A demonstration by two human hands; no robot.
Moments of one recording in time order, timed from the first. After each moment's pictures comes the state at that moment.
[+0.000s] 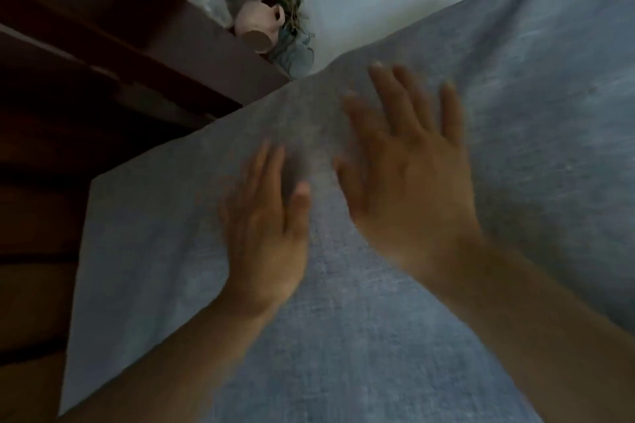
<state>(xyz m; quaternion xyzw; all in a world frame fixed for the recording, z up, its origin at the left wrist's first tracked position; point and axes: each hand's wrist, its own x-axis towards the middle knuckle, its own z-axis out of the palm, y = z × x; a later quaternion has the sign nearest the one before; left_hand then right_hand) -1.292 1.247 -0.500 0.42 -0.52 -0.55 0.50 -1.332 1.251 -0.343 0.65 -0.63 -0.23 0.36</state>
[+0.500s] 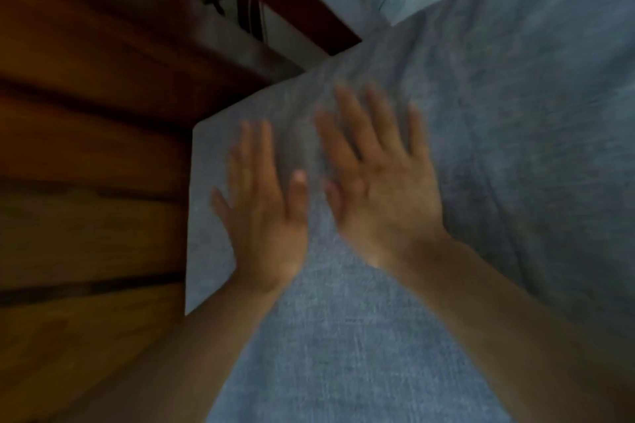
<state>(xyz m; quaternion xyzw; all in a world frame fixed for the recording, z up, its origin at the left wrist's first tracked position) -1.238 1.259 -0.630 0.48 -0.51 -0.55 0.45 -1.286 1.253 -0.502 0.69 -0.60 -0.29 0.29</state>
